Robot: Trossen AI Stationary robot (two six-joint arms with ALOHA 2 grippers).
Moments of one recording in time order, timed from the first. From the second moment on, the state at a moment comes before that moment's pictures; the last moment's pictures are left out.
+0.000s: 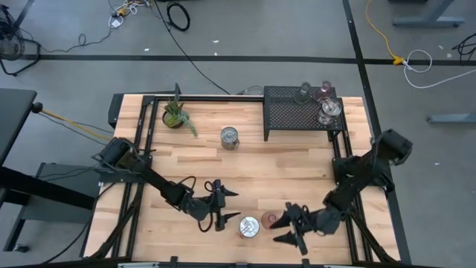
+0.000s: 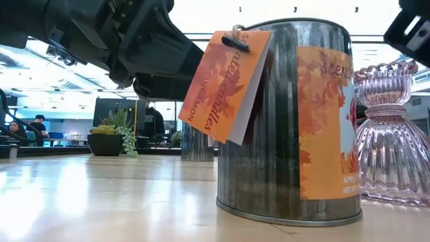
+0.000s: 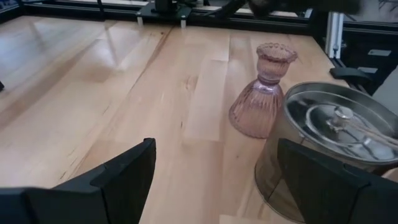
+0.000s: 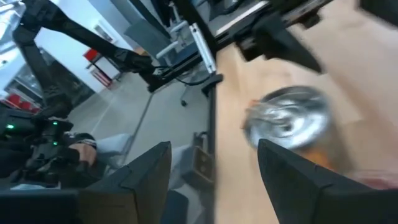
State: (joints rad) left arm -0.55 1.85 0.79 0.66 -0.62 -0.33; right arm 0.84 1.63 0.65 0.73 0.52 0.79
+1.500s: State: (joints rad) left arm -0.58 1.85 0.79 0.63 -0.47 -0.36; right arm 0.56 1.88 1.51 -0.75 0.17 1.15
